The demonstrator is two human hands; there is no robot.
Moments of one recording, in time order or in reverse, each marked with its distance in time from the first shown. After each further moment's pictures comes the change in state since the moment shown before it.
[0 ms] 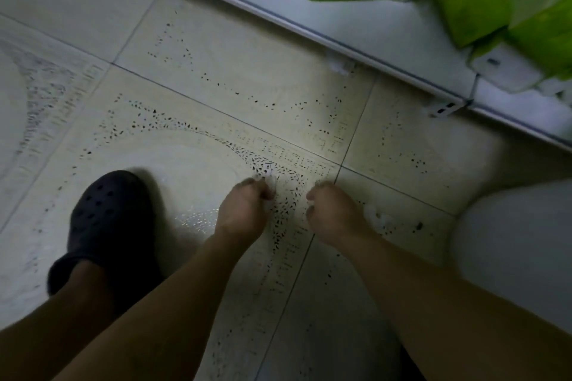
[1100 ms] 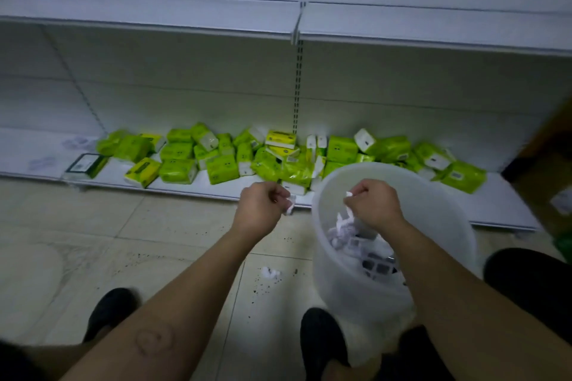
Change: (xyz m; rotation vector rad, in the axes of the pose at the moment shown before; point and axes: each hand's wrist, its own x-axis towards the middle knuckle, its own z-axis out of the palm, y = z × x) left_hand -0.237 0.343 -0.201 -0.393 0.180 0.433; right_hand -0.369 0.138 -0.274 0.527 0.824 0.173
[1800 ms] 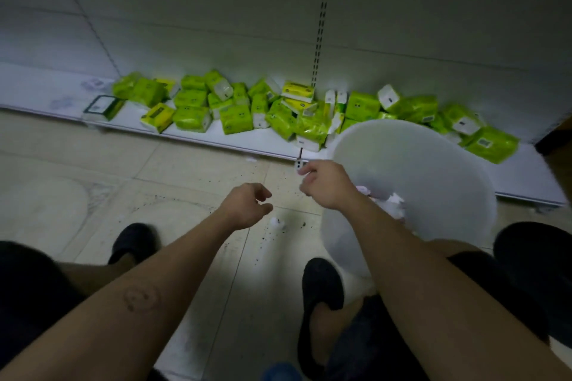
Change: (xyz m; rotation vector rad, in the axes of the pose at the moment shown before) left_hand -0.046 -0.085 0.000 0.276 -0.324 -0.227; right_hand -0.041 -0.018 0.081 -0.002 -0.421 -0.154
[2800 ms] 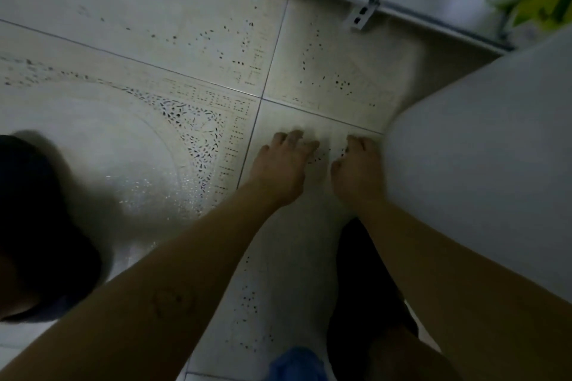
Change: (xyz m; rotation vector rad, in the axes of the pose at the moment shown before) left_hand 0.199 -0.172 0.211 0.341 -0.233 0.167; right_hand 0.171 0.222 0.246 -0.506 -0.085 0.368
